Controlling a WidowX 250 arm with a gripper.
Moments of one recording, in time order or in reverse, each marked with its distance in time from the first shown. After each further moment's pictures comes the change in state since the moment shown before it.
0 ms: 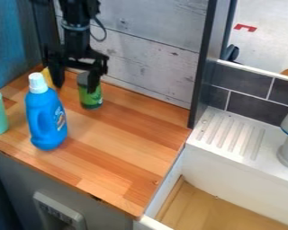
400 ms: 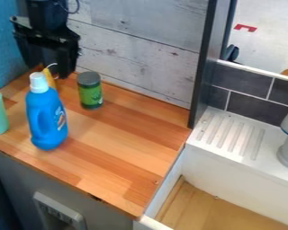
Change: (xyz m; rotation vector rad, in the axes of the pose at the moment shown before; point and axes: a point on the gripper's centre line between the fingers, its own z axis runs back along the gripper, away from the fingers) arm -0.037 0.030 0.051 -0.033 -0.066 -0.257
